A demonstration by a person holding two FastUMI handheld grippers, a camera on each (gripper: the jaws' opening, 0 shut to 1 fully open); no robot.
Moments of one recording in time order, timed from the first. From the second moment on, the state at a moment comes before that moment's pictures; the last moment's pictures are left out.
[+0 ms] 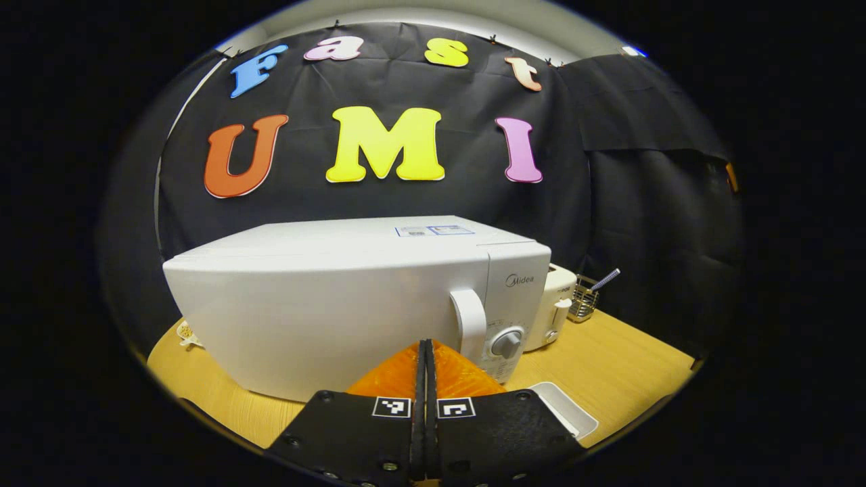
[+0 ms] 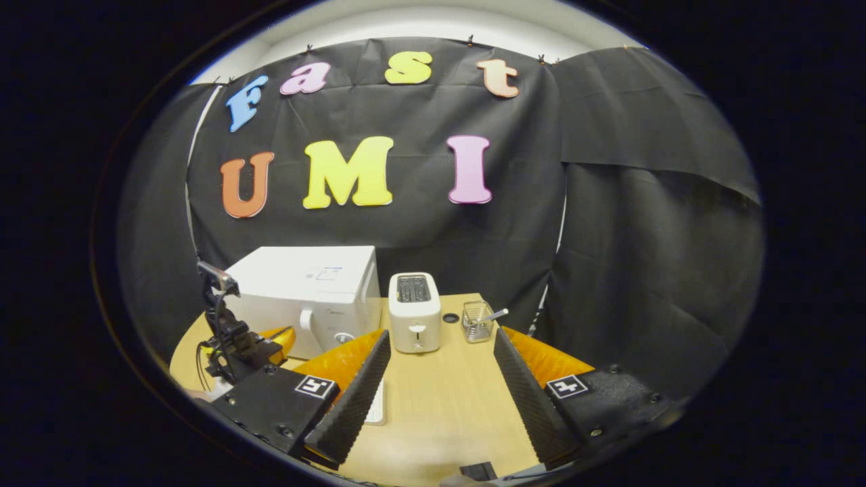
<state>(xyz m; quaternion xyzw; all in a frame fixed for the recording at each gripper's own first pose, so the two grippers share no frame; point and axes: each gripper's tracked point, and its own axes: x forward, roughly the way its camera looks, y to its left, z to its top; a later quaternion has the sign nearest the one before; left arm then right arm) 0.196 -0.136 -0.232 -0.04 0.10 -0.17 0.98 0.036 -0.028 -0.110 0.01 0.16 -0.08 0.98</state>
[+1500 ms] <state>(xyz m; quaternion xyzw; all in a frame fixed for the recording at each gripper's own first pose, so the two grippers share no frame) -0.021 0.086 0.015 -0.05 -0.02 -0.05 1.00 -0.035 0.096 -0.003 0.02 0.03 0.00 1.00</state>
